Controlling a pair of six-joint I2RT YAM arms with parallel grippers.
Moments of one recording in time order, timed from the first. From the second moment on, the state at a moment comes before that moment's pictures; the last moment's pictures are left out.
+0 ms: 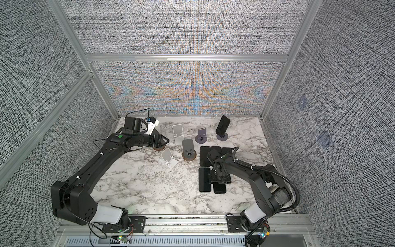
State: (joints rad) left arm -0.31 1.44 1.25 -0.63 0.55 -0.17; right arm 0.55 1.55 0.83 -0.79 0.00 0.52
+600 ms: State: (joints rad) left arm -0.31 1.44 1.25 -0.63 0.56 -0.17; right arm 0.62 1.40 0.90 -0.80 0.07 0.56
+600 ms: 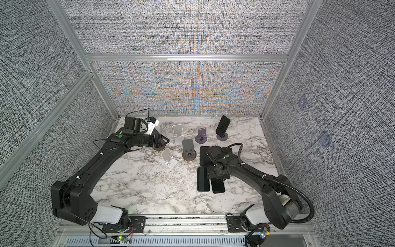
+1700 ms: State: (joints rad) left arm -0.31 1.43 1.25 -0.63 0.56 -0.16; right arm 0.86 1.73 1.01 -0.58 0.08 0.68
